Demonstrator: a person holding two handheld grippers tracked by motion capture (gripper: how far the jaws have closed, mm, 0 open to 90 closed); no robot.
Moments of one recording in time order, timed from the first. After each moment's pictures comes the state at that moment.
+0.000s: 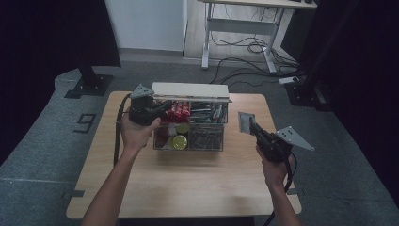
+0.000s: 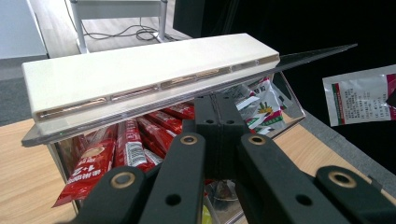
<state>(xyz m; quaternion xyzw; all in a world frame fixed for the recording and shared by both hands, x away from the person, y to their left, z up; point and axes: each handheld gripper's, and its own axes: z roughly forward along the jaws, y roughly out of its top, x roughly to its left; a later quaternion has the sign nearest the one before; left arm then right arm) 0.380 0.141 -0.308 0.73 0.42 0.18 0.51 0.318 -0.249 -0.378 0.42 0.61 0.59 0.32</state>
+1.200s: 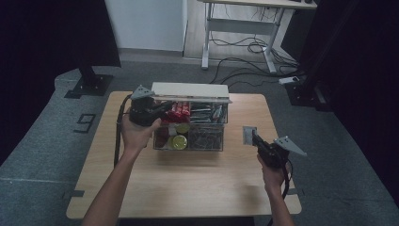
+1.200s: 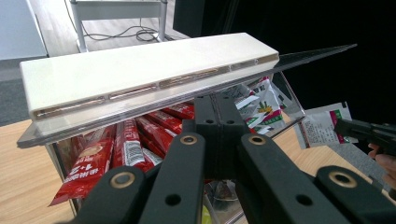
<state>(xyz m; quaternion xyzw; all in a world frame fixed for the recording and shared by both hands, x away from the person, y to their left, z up) 0.379 0.140 -0.310 0.73 0.42 0.18 0.51 0.339 -0.273 -0.452 0.49 0.61 0.55 0.28</state>
